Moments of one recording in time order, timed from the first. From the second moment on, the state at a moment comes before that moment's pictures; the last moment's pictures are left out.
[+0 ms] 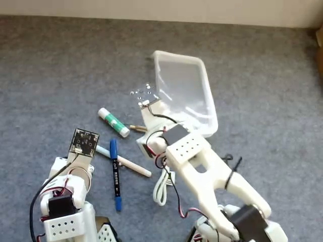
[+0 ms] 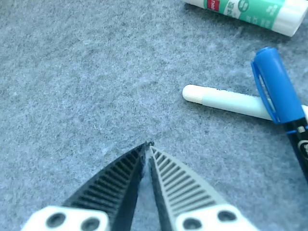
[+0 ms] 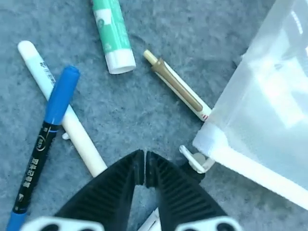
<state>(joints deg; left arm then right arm) -19.9 -103.6 96.0 68.3 -22.5 -37.5 -16.0 37.9 50.5 0.4</state>
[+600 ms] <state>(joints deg) -19.9 -103.6 96.0 68.3 -22.5 -27.2 -8.9 37.8 56.7 0.3</state>
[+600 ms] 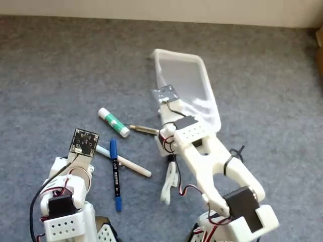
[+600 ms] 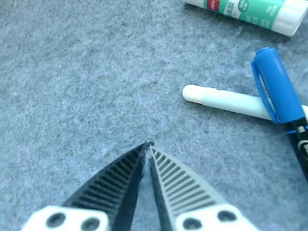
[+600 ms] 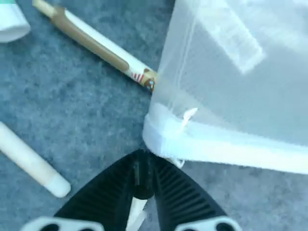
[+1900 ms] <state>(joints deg) -19.9 -103.6 96.0 68.3 -22.5 -29.0 -9.1 41.5 59.5 0.3</state>
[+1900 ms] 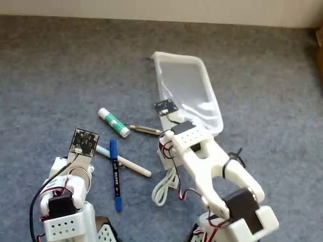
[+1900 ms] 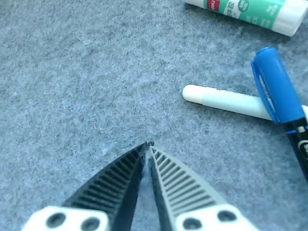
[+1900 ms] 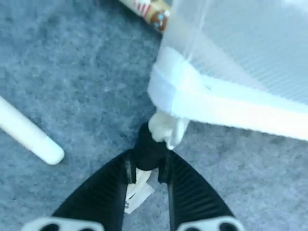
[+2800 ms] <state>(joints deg) -9.8 -103.6 83.4 64.6 0.4 -32.4 -53.8 46.1 60.1 3.3</state>
